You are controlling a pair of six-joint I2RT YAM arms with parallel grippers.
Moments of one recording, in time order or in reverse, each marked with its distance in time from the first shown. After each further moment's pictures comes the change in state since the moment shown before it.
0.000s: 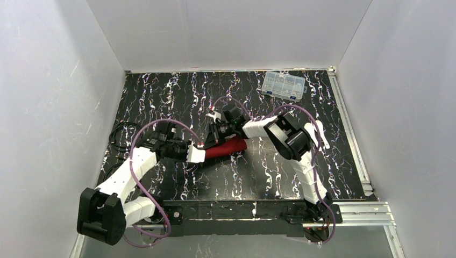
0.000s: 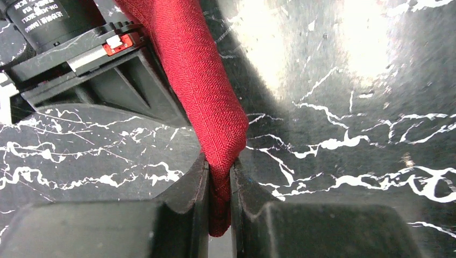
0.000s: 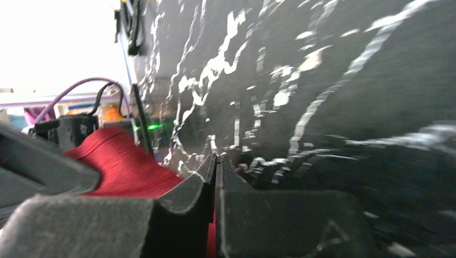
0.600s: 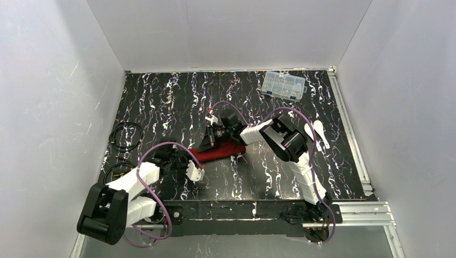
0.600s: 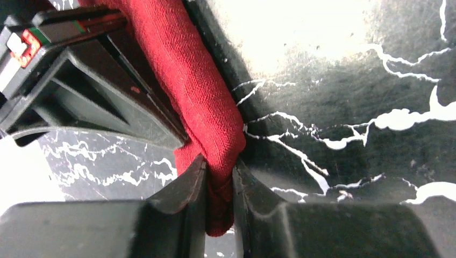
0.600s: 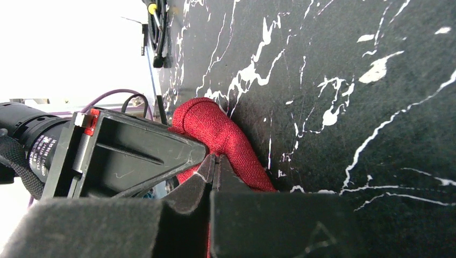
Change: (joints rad) left arm 0.001 0.011 -0.314 0.470 -0.134 0.251; right arm 0.035 0.020 -0.043 0.171 0.039 0.142
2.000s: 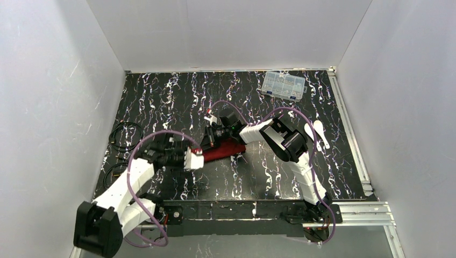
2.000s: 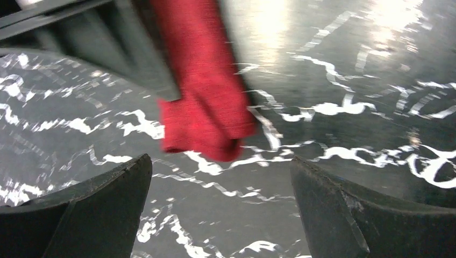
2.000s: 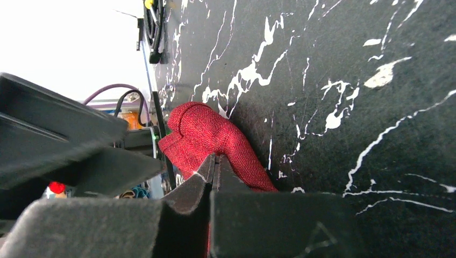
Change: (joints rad) left arm -0.006 -0.077 0.286 -0.452 -0.068 -0.423; right arm 0.002 0.000 0.021 -0.052 -0.008 -0.046
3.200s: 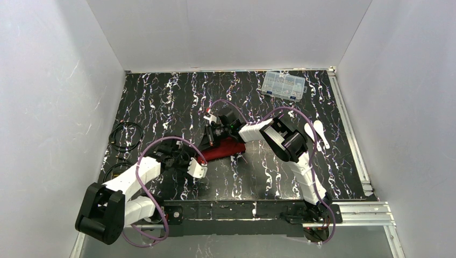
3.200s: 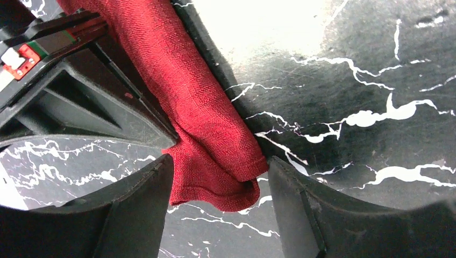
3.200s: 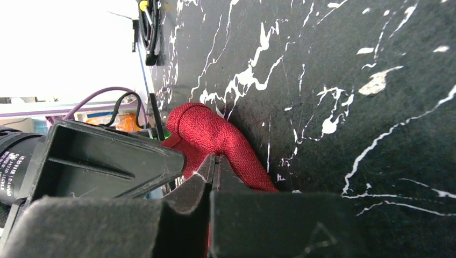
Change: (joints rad) left arm -0.060 0.082 -0.162 0.227 0.005 0.299; right arm 0.000 0.000 0.032 -0.062 0.017 -0.012
